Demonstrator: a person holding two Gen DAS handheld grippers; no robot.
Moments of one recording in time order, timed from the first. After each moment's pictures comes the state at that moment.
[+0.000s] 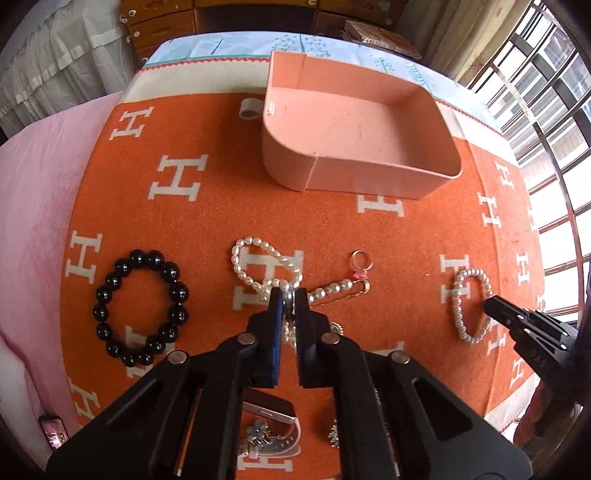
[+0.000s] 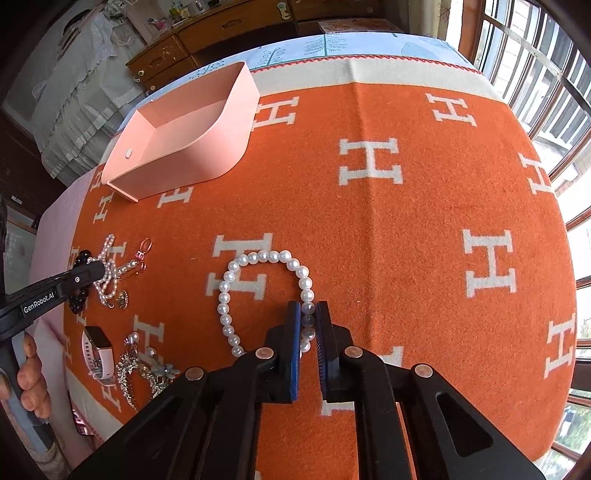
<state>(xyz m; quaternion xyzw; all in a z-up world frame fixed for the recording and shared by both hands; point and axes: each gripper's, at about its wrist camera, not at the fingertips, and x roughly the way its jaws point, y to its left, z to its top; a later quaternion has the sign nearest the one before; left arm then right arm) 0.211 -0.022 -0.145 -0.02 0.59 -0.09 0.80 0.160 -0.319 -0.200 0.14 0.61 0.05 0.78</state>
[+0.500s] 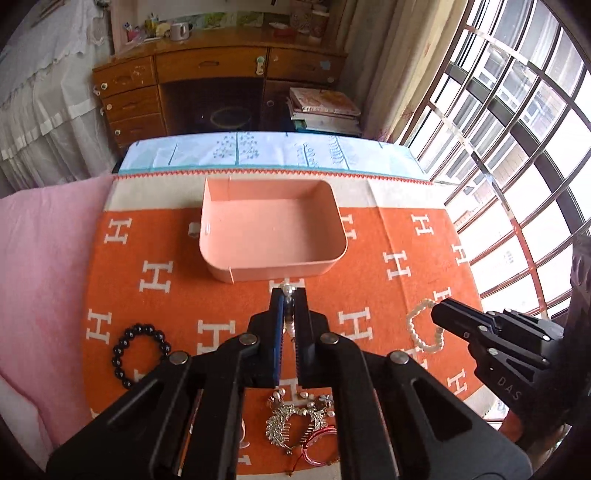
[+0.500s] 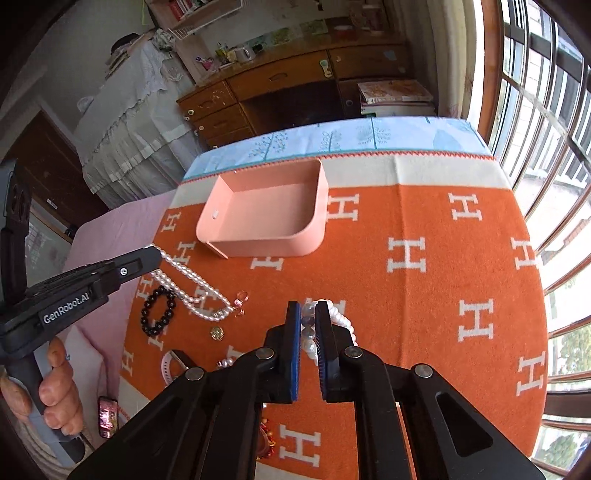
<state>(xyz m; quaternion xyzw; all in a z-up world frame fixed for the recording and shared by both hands) 0.186 -0.079 -0.009 0.00 0.49 -0.15 0.86 0.156 -0.304 -0.067 0.14 0.52 0.10 0.84</state>
